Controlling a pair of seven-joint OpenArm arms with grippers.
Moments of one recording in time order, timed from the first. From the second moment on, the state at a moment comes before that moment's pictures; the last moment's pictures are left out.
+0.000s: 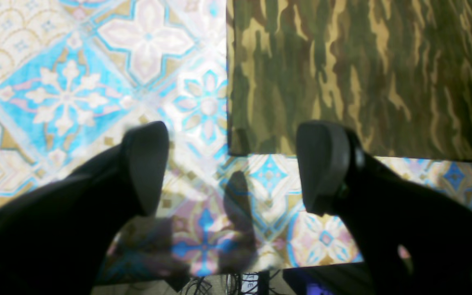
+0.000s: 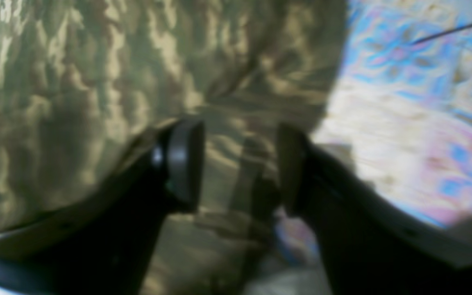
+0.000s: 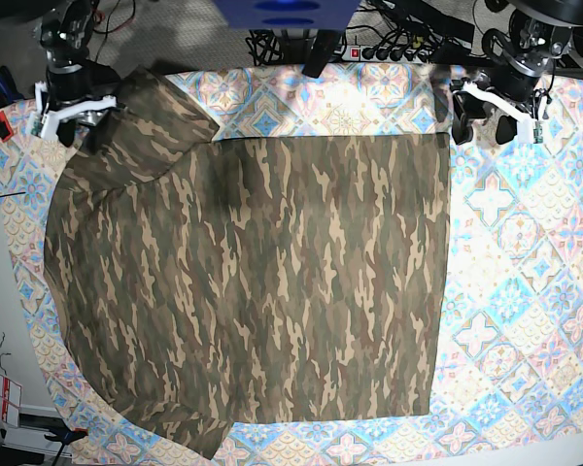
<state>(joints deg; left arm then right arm) 48.1 -34.9 -5.6 106.8 -46.7 -2.2 10.7 -37.1 2.6 31.6 100.2 23.8 18.2 -16.9</state>
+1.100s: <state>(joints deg) 41.8 -33.1 -7.5 107.9 -46.7 -2.2 26.6 -32.4 2.1 27.8 82.5 32.3 35.9 -23.8</state>
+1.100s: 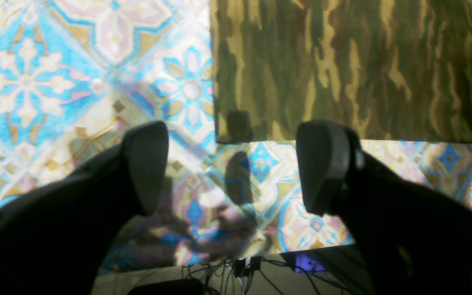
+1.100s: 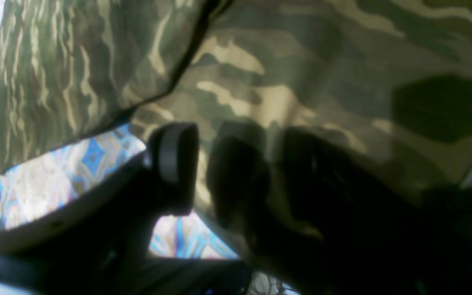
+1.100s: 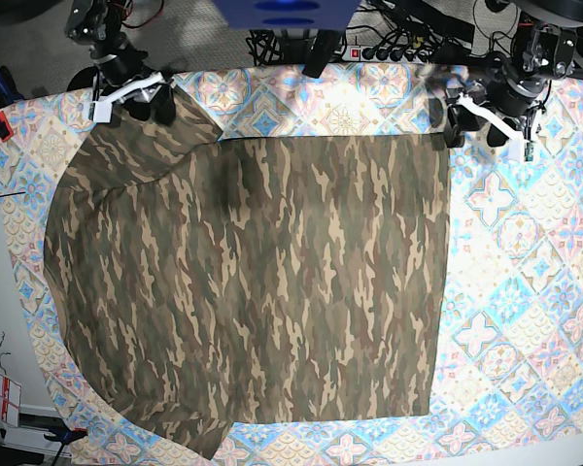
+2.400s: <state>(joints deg) 40.5 -32.9 -9.9 107.9 -46.7 -2.3 26.8 -23.9 5.6 39.9 75.1 30.7 42.2 -35.8</state>
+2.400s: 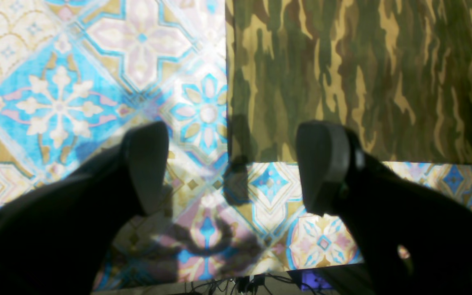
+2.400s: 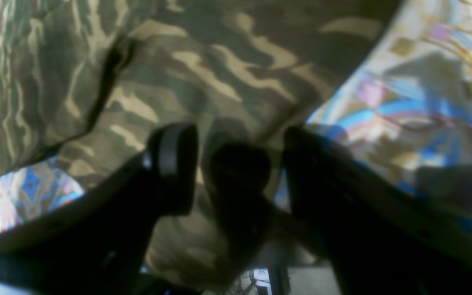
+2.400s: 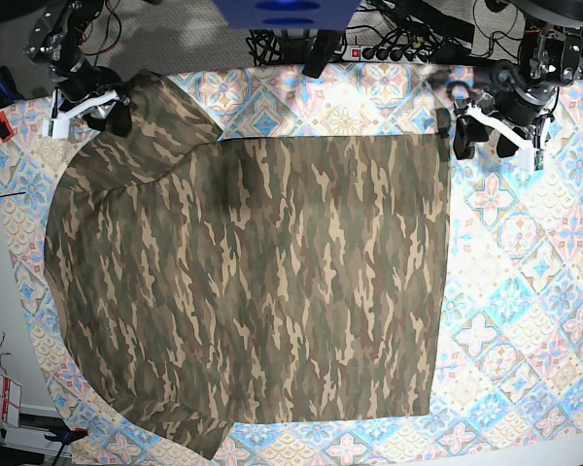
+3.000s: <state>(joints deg) 40.5 -32.8 -9.9 107.9 -46.5 -2.5 26.8 -26.8 4.7 31.2 80.1 30.4 42.5 -39.0</state>
